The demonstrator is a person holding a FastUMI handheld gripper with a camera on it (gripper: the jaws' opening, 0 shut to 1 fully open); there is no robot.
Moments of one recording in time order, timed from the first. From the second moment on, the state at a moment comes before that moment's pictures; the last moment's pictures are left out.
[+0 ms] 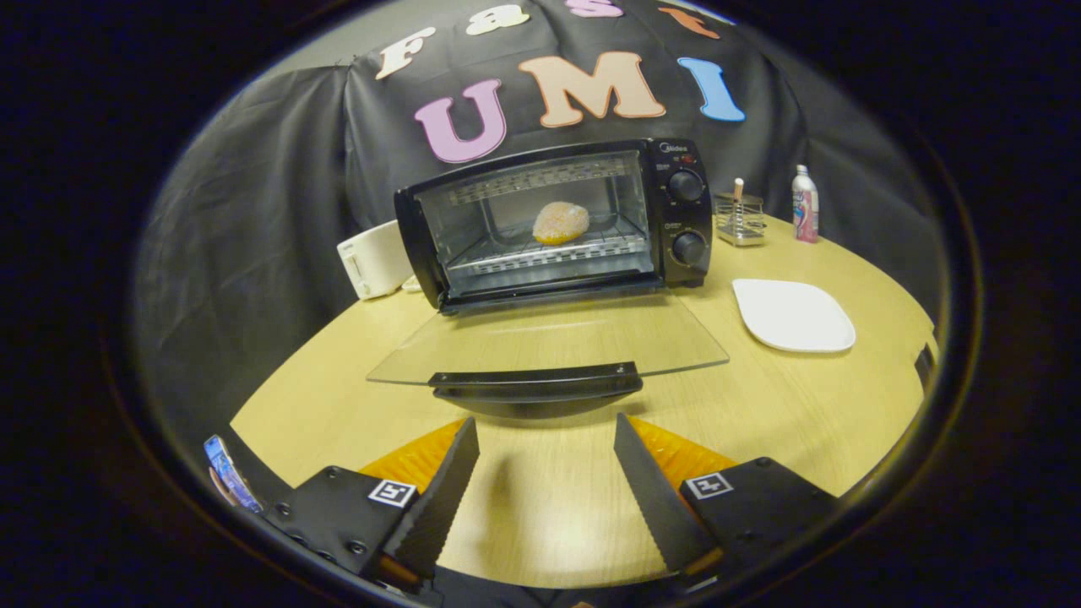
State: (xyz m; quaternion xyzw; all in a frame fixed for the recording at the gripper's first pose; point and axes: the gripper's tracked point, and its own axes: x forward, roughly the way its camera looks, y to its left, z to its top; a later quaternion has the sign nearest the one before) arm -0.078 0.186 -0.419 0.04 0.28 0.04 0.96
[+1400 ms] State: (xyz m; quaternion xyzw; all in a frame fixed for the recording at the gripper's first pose) arm 0.042 0.197 -0.280 0.05 0.14 0.03 0.99
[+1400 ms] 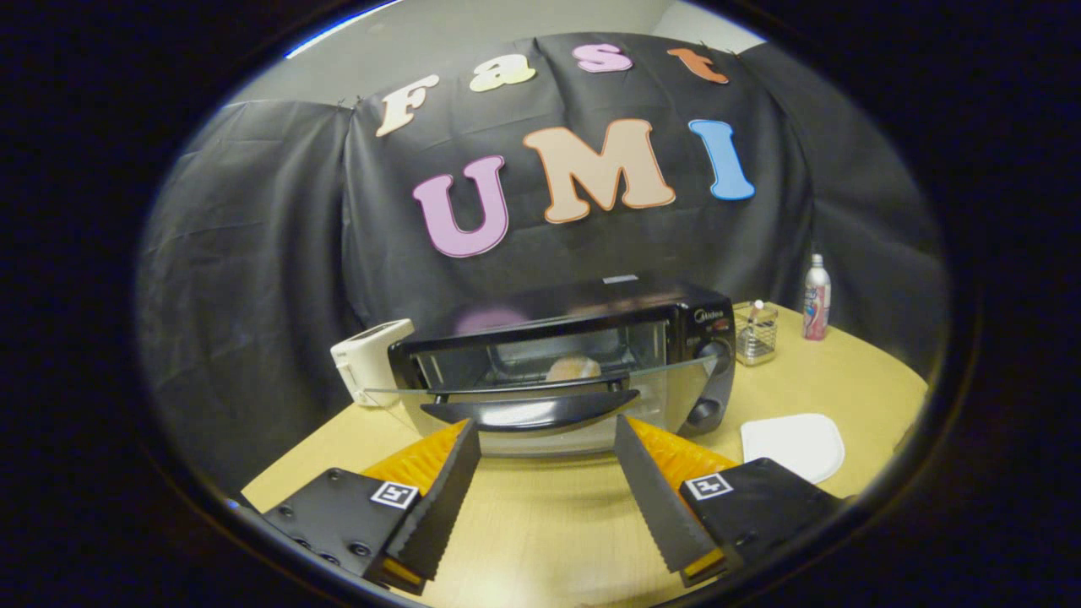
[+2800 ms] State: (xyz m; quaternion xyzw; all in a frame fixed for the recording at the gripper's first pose) arm 0.036 0.177 -0.123 0.02 0.04 0.06 1.00
